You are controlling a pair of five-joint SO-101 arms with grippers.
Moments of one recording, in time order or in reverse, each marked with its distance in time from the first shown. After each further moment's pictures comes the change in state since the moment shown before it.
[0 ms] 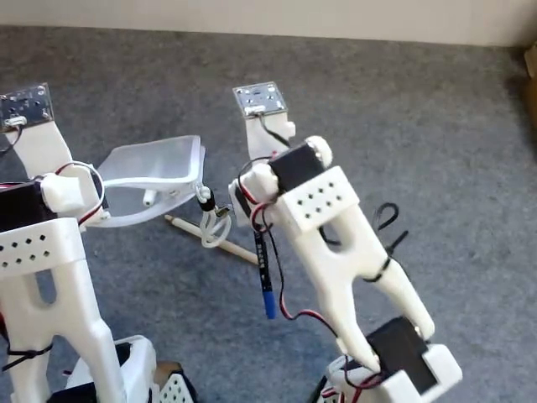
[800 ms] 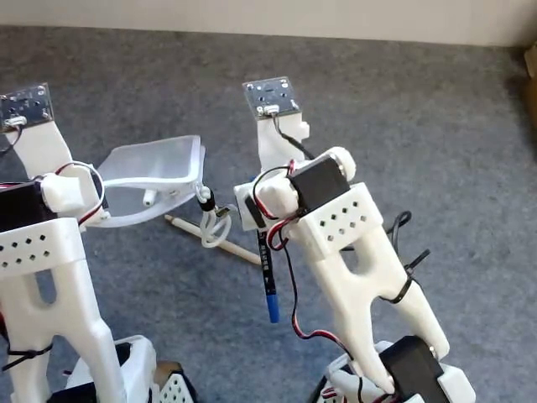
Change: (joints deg) left arm 0.0 0.0 0.0 0.0 0.0; right arm -0.2 -6.8 0.1 1.8 0.0
